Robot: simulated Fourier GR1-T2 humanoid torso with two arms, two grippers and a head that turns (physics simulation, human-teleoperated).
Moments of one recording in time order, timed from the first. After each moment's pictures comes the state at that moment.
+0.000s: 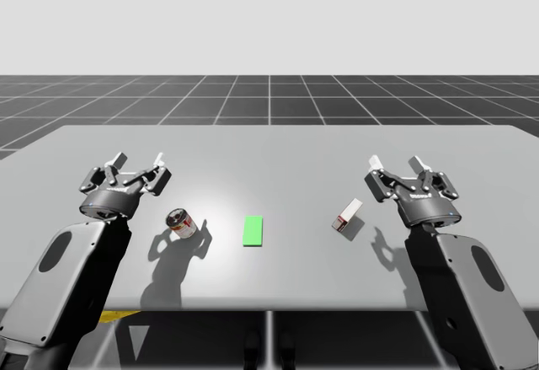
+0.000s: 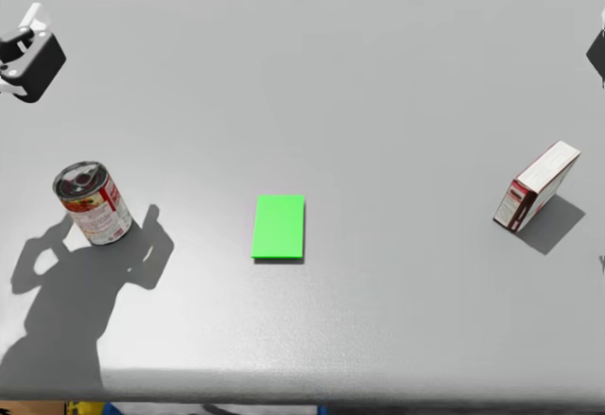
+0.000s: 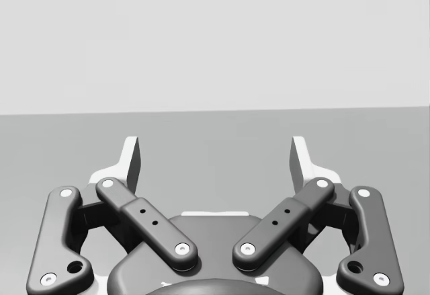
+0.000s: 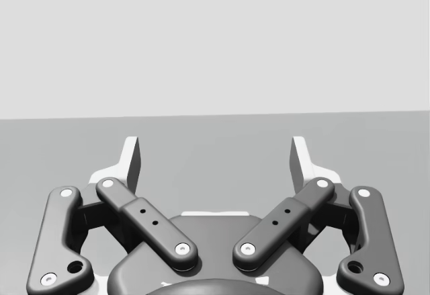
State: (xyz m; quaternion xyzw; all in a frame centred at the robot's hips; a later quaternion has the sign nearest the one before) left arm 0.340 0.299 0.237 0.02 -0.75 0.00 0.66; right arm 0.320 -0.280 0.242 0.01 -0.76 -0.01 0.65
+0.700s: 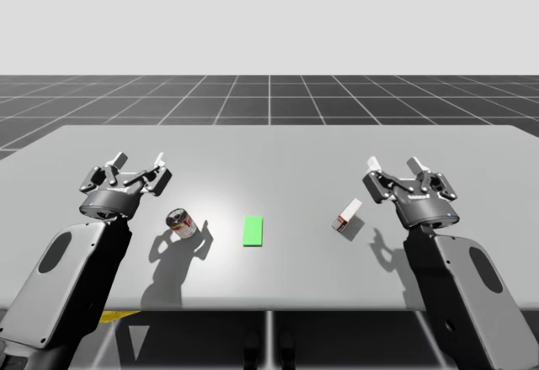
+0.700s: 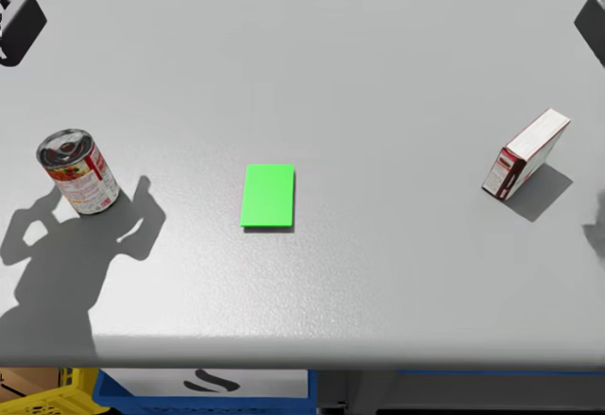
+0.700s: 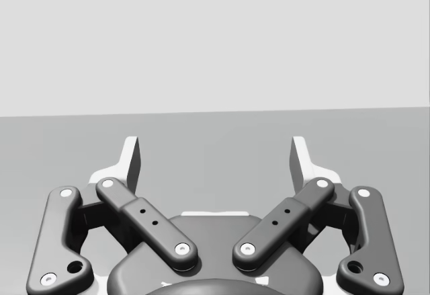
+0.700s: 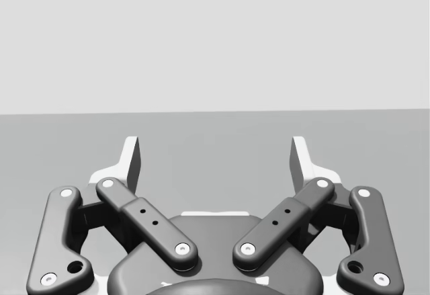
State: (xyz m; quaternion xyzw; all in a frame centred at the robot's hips) left arm 0.338 0.297 0.238 0.02 -0.75 -0.01 0.66; right arm 0.319 -0.277 0.241 0.01 -0.75 -0.01 0.66
